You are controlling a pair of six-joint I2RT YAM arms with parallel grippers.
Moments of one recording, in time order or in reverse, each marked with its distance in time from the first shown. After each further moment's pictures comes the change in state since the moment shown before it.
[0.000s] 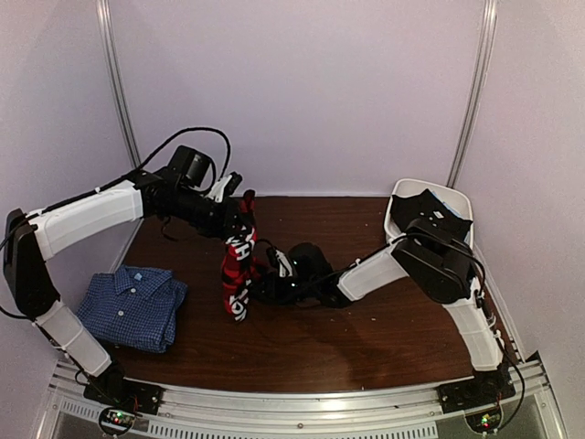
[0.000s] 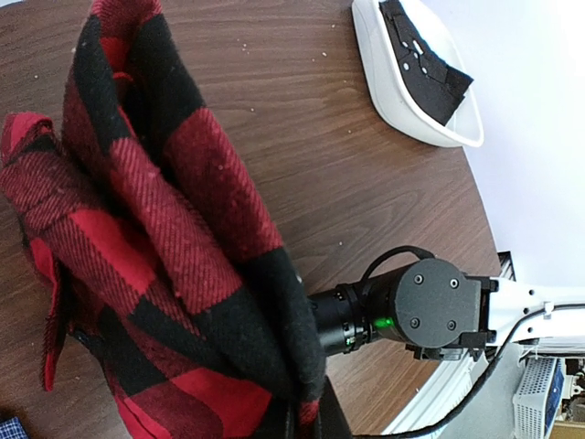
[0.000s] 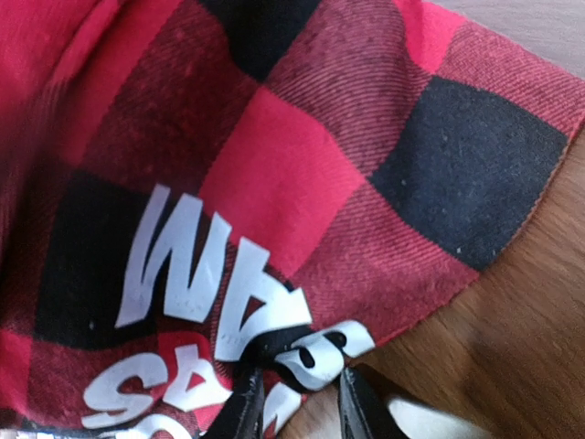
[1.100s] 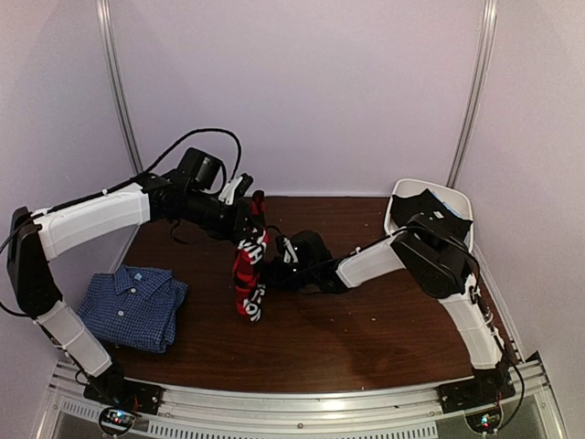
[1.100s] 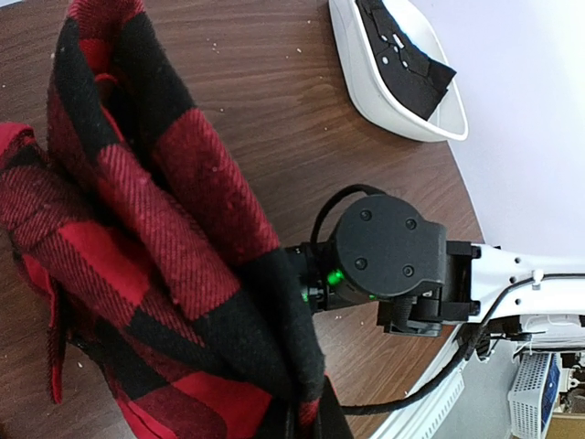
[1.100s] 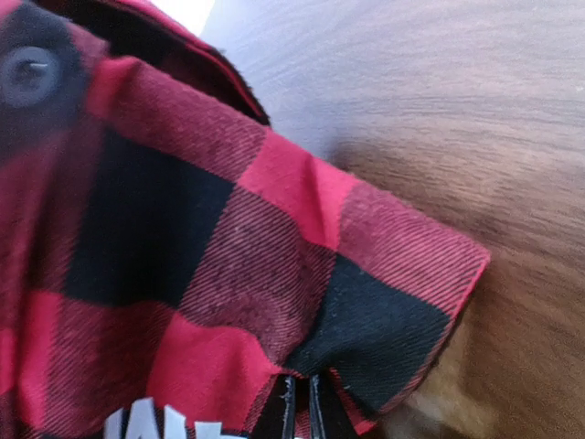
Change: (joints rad) left arm -0.060 0.016 0.000 0.054 -0.007 -0.035; right arm -0.066 0.032 0.100 -0.107 0.077 0.057
